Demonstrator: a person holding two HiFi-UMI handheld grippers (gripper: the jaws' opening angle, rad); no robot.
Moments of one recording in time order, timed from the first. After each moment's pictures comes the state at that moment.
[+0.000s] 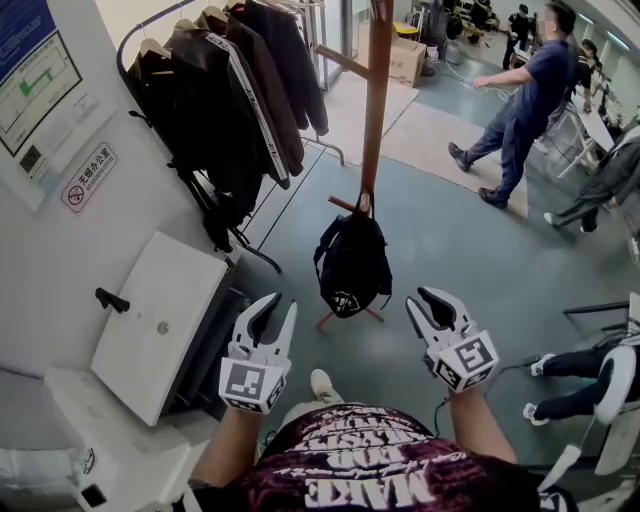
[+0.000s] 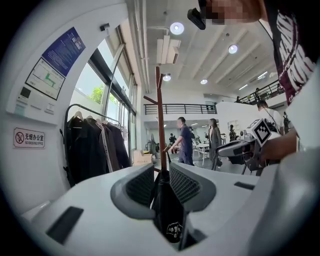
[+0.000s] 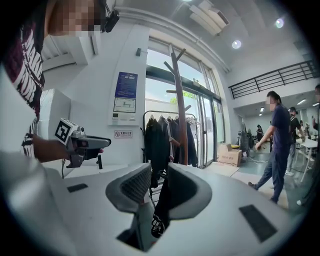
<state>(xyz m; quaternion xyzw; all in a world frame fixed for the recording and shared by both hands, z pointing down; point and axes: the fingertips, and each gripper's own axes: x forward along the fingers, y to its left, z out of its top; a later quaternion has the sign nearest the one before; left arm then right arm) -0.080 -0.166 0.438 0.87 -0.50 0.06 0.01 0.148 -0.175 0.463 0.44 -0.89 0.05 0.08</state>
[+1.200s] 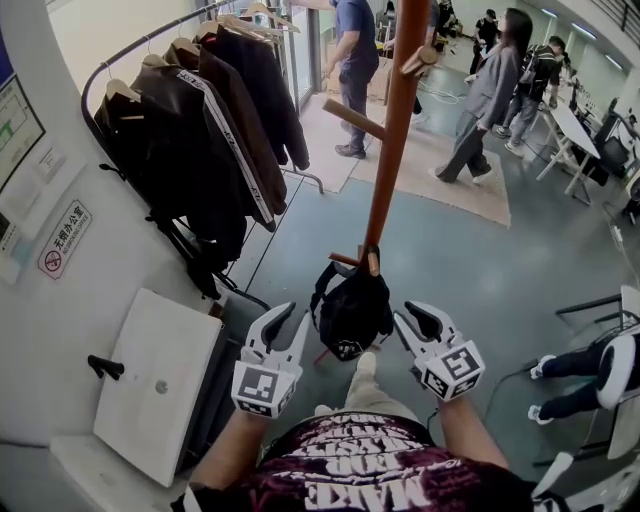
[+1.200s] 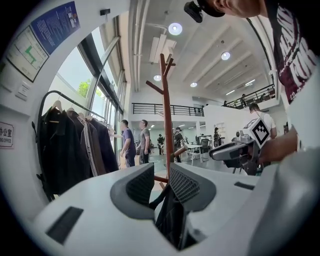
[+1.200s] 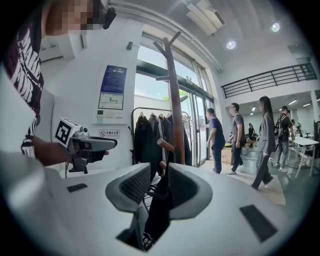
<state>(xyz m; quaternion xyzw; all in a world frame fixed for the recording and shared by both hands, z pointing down) -0.076 -0.294 0.443 0.91 -0.42 0.06 0.00 0.109 -0.275 0.469 0.48 -0.87 0.06 0.08</state>
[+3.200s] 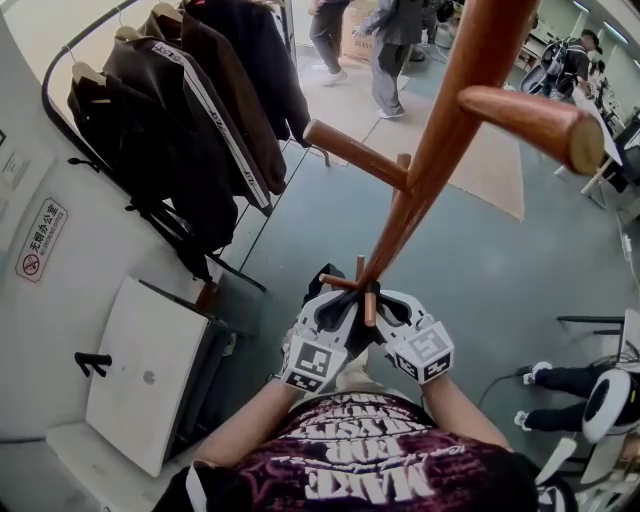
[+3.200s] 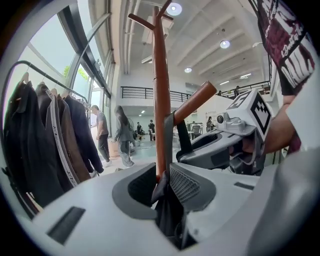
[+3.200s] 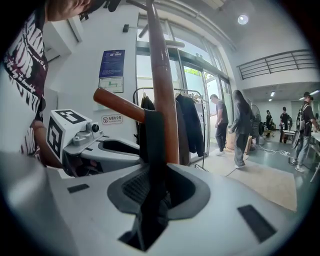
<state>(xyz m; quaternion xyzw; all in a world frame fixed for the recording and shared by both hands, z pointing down) 0.056 -0.396 0.540 0.92 -0.36 0.14 0.03 0.086 -0.396 0.542 0.39 -0.90 0.10 0.15</state>
